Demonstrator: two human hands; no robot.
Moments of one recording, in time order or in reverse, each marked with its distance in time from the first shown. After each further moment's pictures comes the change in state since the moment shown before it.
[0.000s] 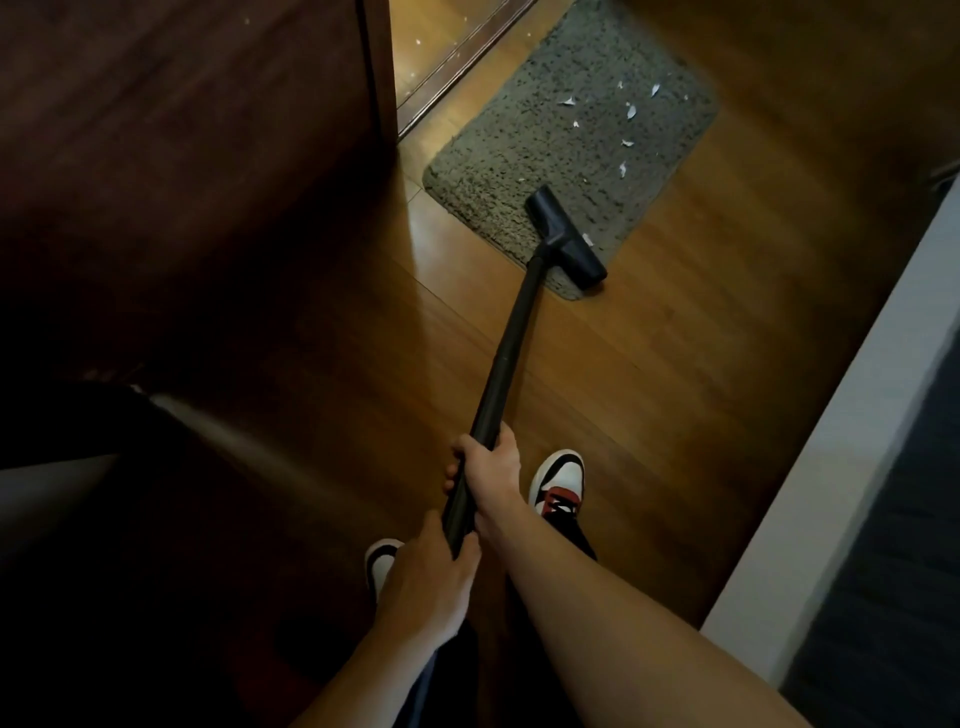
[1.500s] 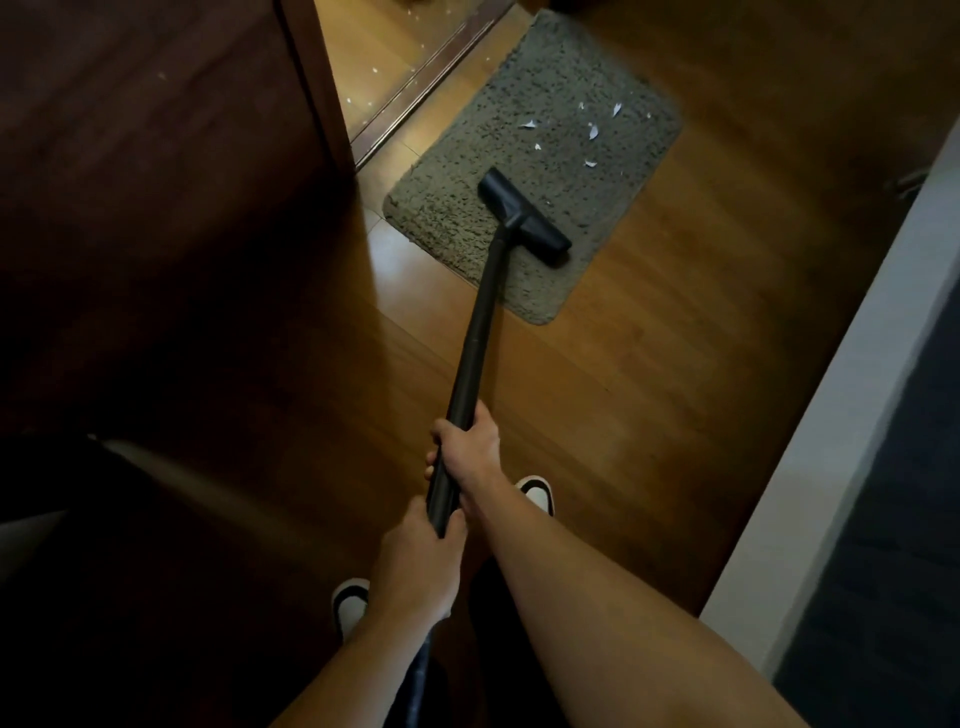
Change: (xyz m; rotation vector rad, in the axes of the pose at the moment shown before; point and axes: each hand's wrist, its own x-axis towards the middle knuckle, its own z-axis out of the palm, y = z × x) left_hand 0.028 0.083 0.015 -0.027 0.104 0.020; right_hand 0.053 -0.073 -0.022 -0.090 -0.092 -0.045
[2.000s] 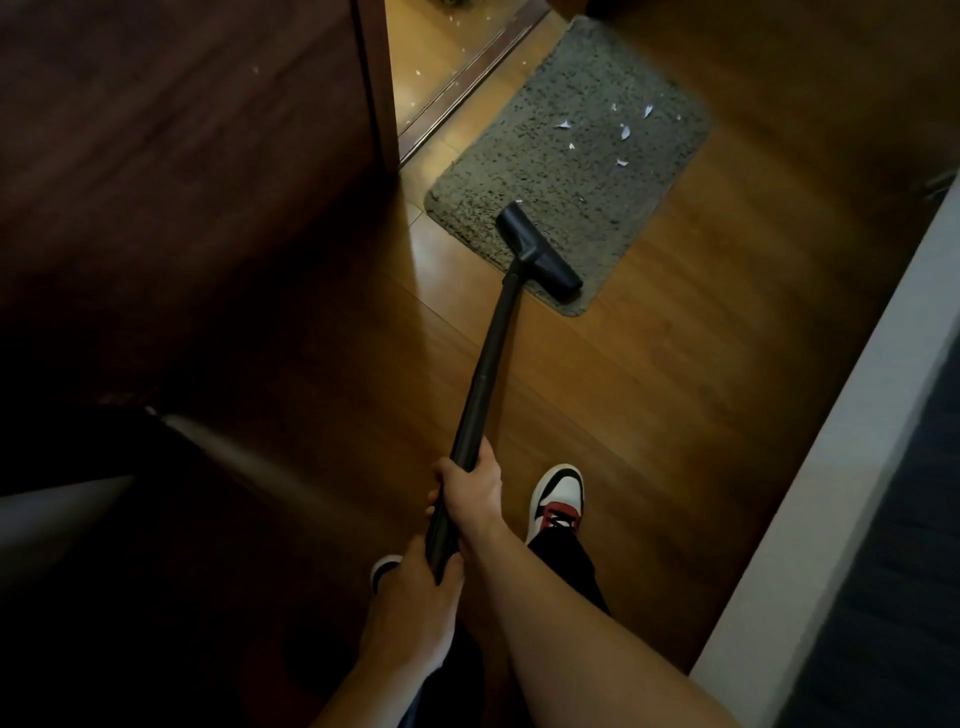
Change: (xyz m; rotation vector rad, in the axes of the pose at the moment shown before) left_hand -0.039 -0.082 -0.033 0.038 -0.037 -0.085; right_hand -0.065 0.064 0.047 -0.049 0.018 0.014
